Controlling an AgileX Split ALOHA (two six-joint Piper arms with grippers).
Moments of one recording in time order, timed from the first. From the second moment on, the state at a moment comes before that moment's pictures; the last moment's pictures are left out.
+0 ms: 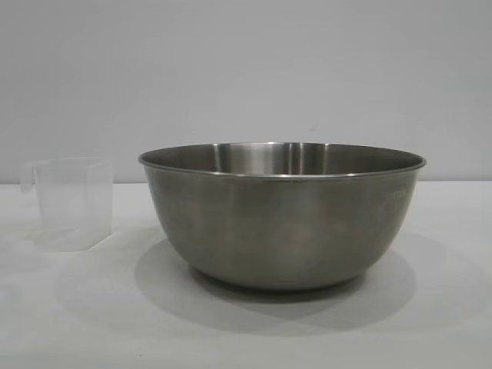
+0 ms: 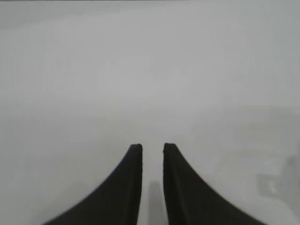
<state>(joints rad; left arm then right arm) 0.11 1.96 -0.33 -0.04 -1.14 -0.14 0.20 0.02 -0.49 -0.04 1.14 0.05</state>
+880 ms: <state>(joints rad) 0.13 1.01 -0.32 0.34 -0.53 -0.11 0.20 0.02 -0.49 -0.04 1.14 0.05</state>
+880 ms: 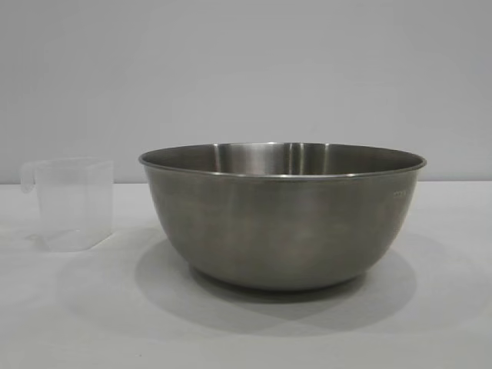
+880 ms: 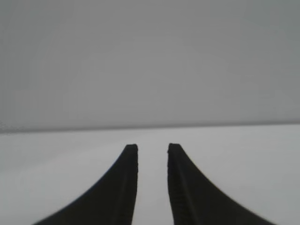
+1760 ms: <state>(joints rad) 0.13 0.20 -0.53 0.10 0.64 -0.04 0.21 0.02 -0.49 -0.04 1.14 0.06</state>
